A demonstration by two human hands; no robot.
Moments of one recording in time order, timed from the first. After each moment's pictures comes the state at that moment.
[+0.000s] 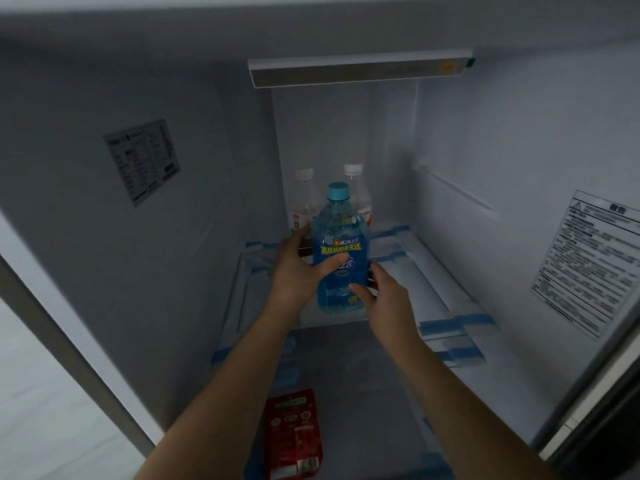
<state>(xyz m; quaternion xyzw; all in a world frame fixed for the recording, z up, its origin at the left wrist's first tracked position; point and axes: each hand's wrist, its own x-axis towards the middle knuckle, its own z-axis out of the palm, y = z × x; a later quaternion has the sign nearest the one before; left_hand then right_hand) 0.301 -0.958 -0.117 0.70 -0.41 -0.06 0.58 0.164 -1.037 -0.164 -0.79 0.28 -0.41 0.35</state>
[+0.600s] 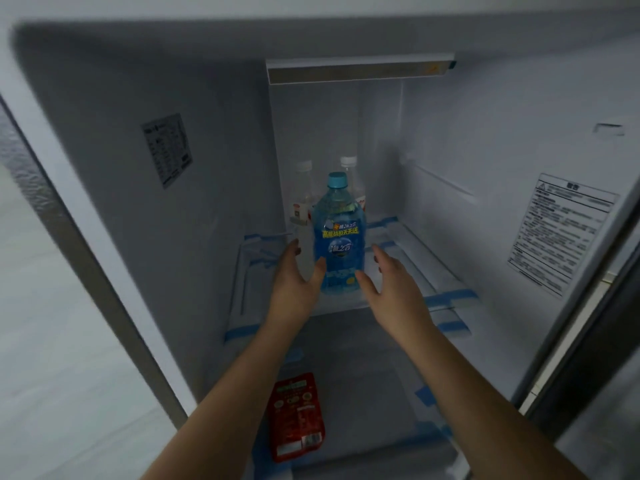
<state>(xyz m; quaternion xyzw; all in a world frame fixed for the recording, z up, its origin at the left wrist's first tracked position) 0.279 -0.913 -0.143 0.73 -0.38 -0.10 0.55 0.128 -0.992 -0.142 -0.84 0.35 -0.35 0.21</state>
